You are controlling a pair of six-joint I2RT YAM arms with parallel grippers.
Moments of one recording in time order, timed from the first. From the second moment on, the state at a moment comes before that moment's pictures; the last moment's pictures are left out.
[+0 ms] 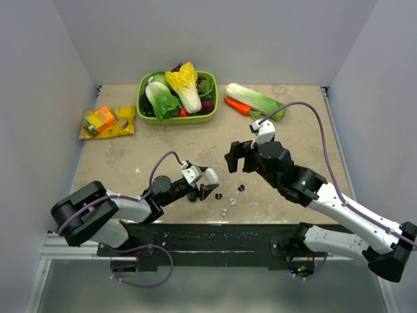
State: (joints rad) left arm -0.86 1.42 0.24 1.15 0.14 0.01; right arm 0.89 0.96 0.96 -0.38 0.42 0.41
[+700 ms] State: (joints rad) left arm -0.87 1.31 0.20 1.26 0.26 0.10; right arm 0.89 1.12 0.97 -0.33 0.08 0.38
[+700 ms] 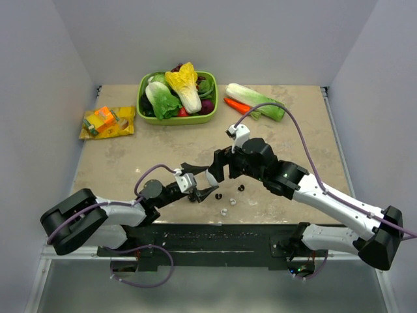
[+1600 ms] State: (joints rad) left arm -0.91 1.24 0.20 1.25 0.25 0.14; right arm 0.89 1.16 0.92 -0.30 0.06 0.39
